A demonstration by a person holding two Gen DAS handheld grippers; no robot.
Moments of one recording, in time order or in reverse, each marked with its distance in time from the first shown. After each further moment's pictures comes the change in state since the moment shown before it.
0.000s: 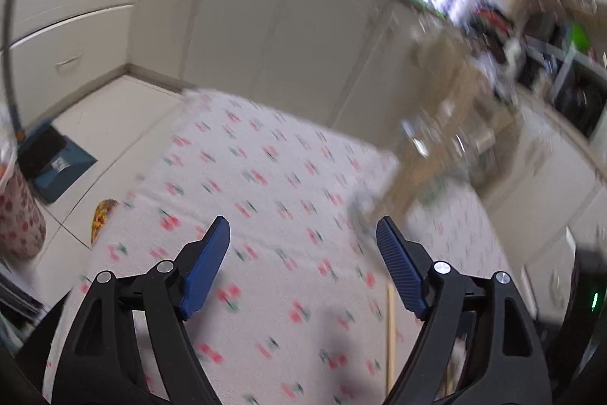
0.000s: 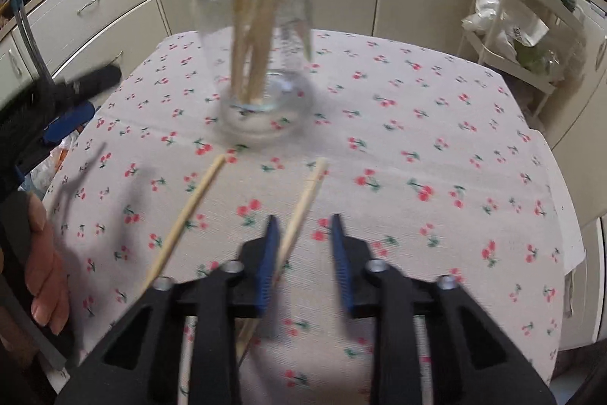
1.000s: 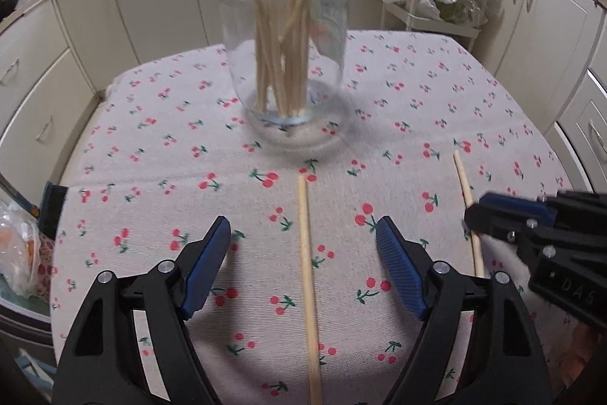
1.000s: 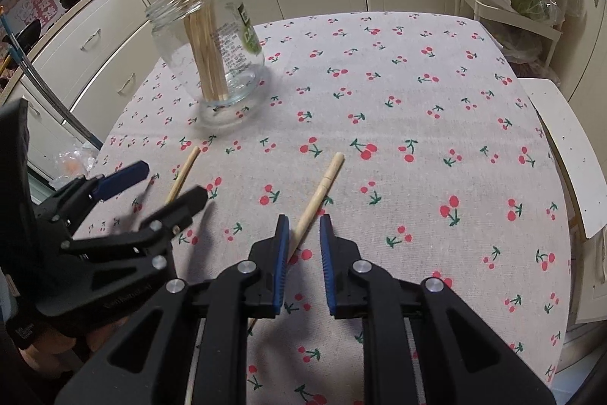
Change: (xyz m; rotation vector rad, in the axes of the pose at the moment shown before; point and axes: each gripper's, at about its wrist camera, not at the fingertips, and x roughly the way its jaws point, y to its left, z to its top) left arm 0.032 -0.096 -0.050 0.391 0.275 0.123; right arm -0.012 -0.053 -0.007 0.137 0.043 0.132
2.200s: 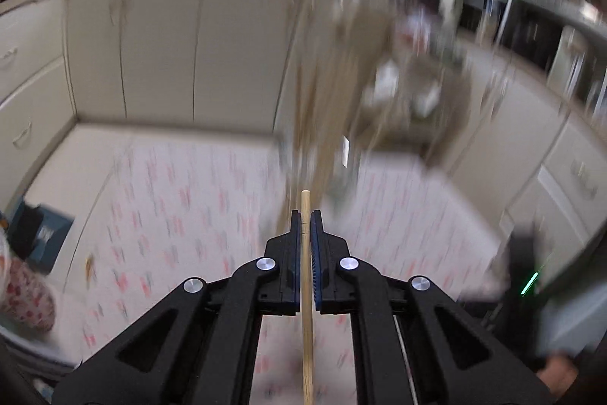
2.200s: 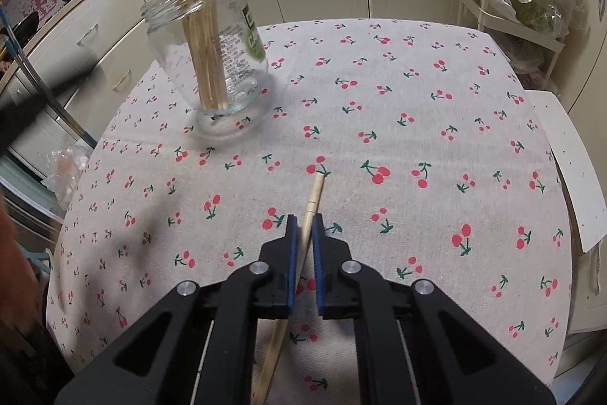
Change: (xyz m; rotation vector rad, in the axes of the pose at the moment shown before) left arm -0.089 0.062 0.065 -0.170 -0.346 -0.200; right arm 0.011 0.010 0.011 -0.024 -0.001 -0.014
